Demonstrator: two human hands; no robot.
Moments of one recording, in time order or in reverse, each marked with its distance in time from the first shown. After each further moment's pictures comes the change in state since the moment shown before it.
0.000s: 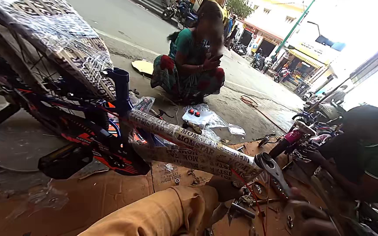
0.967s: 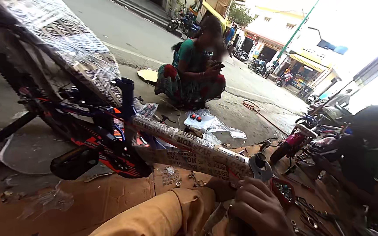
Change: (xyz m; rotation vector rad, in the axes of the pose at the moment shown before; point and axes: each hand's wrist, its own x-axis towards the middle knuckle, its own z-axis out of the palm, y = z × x) left_hand 0.029 -0.030 0.023 0.015 0.084 -0.008; right_hand 0.057 -0.019 0.052 -0.469 -0.544 -0.263
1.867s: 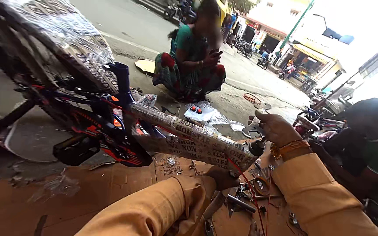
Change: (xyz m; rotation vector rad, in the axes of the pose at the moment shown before) left_hand 0.019 -0.007 0.011 0.018 0.049 0.053; right_hand 0.080 0.178 -0.015 0.985 0.394 1.321
